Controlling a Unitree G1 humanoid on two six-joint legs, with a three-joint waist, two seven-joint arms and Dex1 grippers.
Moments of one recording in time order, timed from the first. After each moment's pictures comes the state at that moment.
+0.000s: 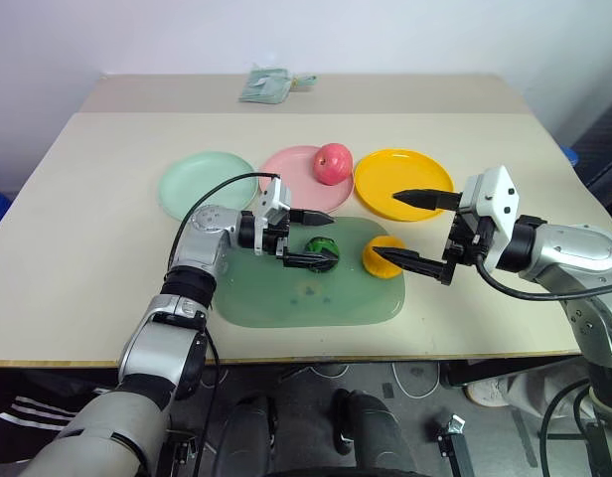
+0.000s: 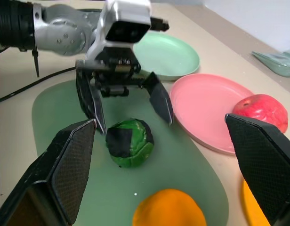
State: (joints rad) left arm -0.88 0.24 -0.07 0.78 -0.20 -0.06 -1.47; right arm -0.36 -0.81 -0.13 -0.45 0.56 0.57 0.90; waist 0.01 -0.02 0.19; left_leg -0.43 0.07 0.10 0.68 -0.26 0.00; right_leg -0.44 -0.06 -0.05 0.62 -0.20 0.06
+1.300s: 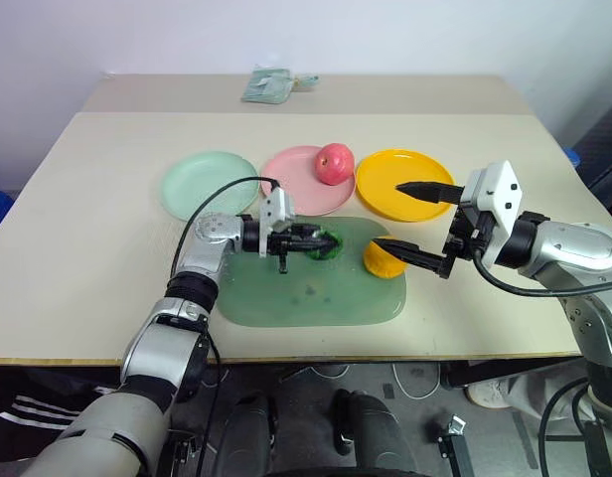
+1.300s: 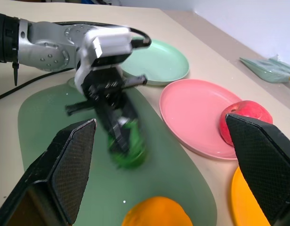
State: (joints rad) left arm -0.89 0.23 -0.05 0.88 -0.18 -0.22 -1.33; right arm -0.36 -0.80 -0.13 -0.46 0.55 0.55 0.85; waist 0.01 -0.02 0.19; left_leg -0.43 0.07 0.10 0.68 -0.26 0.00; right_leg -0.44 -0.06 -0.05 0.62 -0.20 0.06
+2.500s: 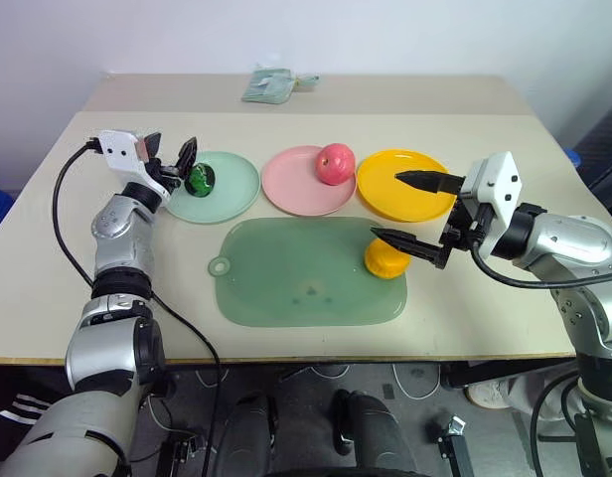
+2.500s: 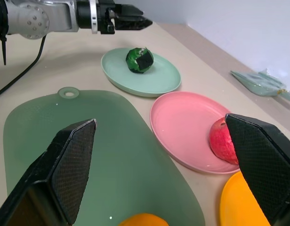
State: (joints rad) left arm -0.88 0.44 0.33 0.93 -0.34 -0.26 -0.67; right arm -0.40 -0.77 -0.11 -0.41 0.52 0.49 0.86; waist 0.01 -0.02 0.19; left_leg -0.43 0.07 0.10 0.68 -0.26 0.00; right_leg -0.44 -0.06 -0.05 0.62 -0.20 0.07
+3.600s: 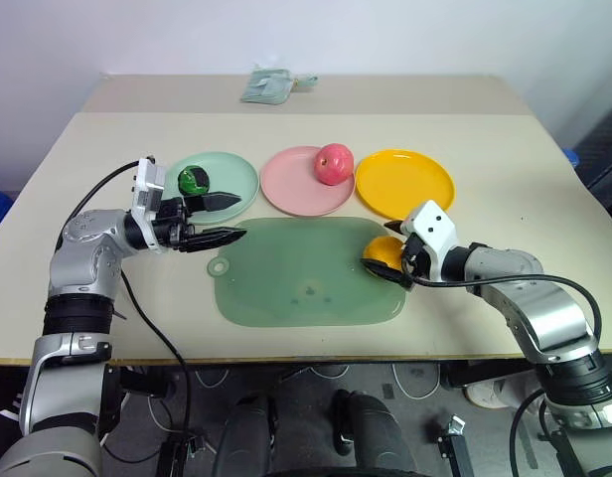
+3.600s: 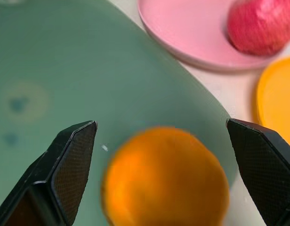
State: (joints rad) left arm -0.64 0.62 0.13 0.43 -0.51 0.21 -1.50; right arm -0.36 -0.70 0.11 -0.26 0.28 0.62 0.68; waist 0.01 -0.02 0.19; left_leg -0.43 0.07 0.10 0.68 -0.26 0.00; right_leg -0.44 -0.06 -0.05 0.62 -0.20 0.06
